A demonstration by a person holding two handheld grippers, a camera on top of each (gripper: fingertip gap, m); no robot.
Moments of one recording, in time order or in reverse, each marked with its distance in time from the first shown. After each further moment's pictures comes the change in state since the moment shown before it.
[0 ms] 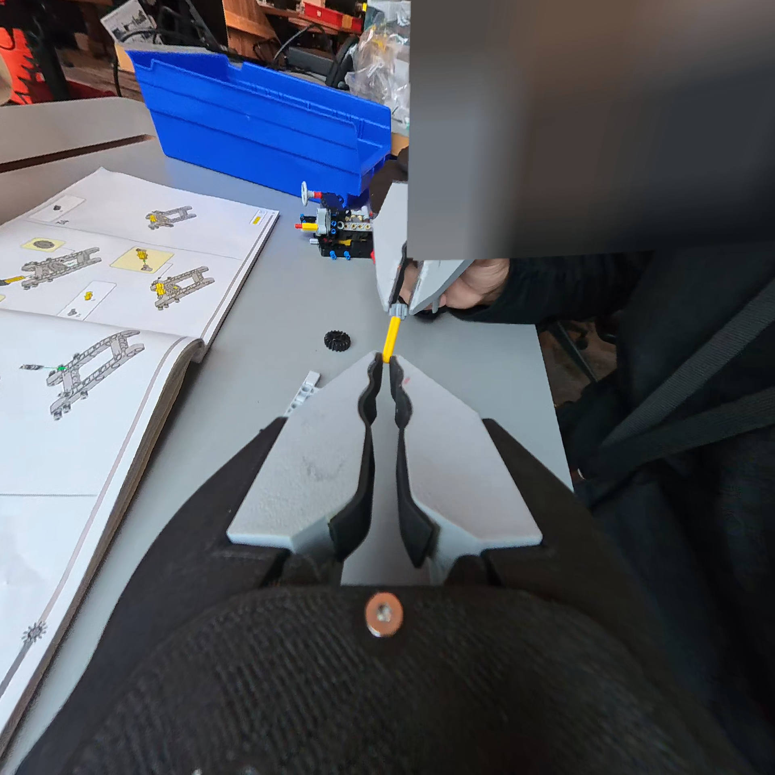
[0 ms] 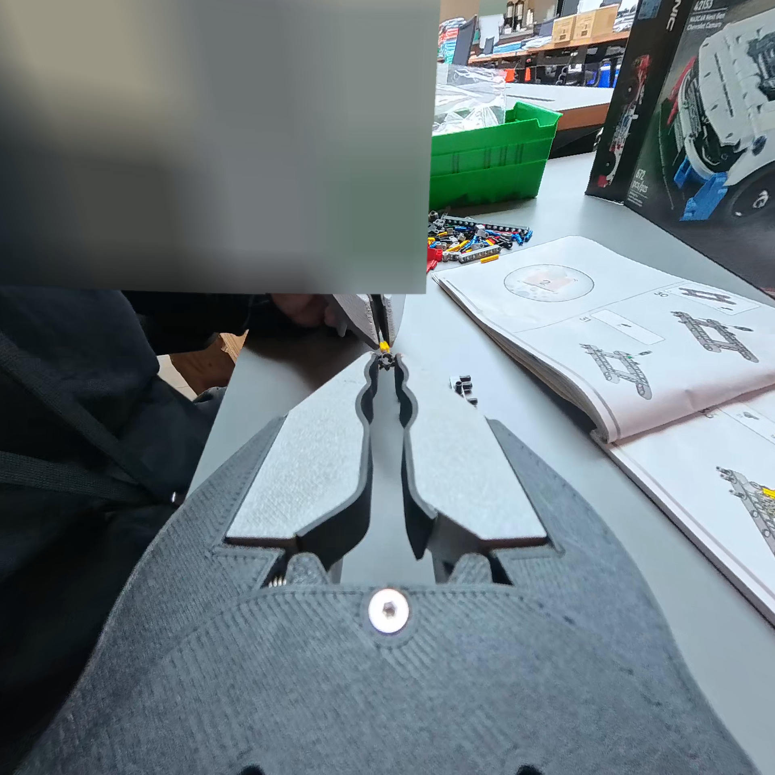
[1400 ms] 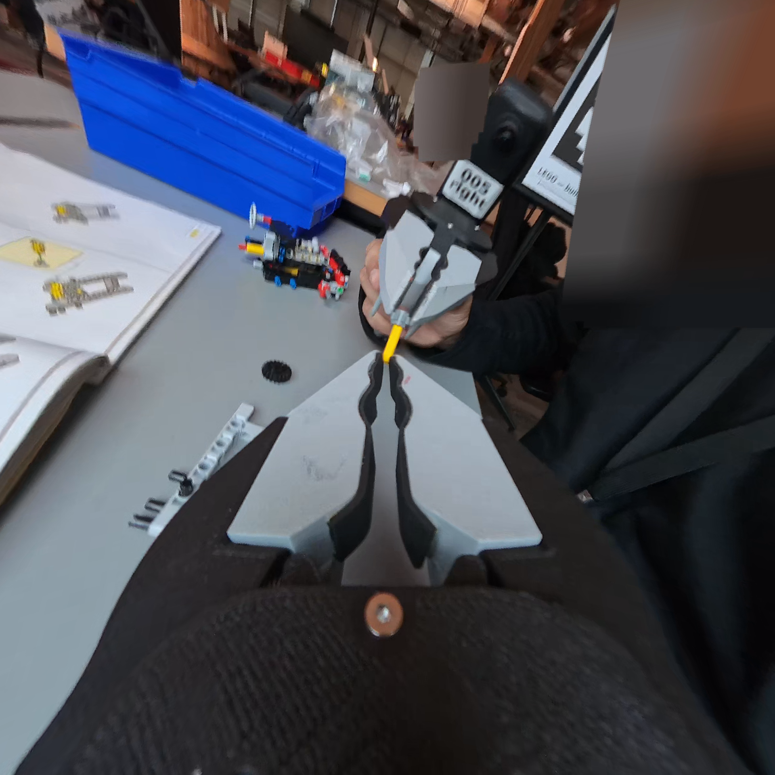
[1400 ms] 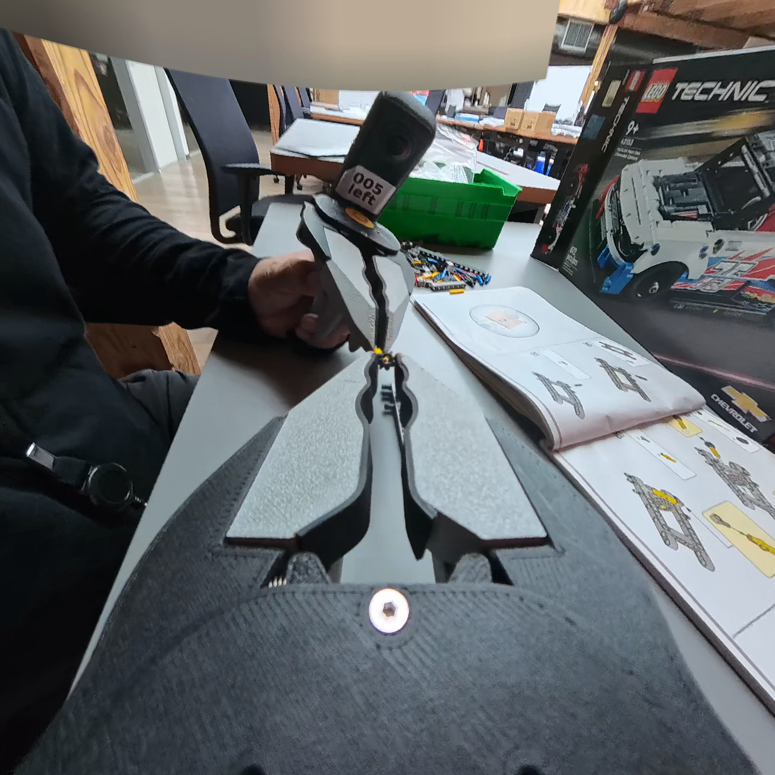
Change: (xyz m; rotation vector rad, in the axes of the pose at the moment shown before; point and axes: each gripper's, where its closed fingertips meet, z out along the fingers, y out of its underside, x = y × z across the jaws) left arm 0.022 -0.013 0.018 0.099 0.135 -0.176; right arm -0.015 -0.007 -0.023 0.062 0.107 -0.226
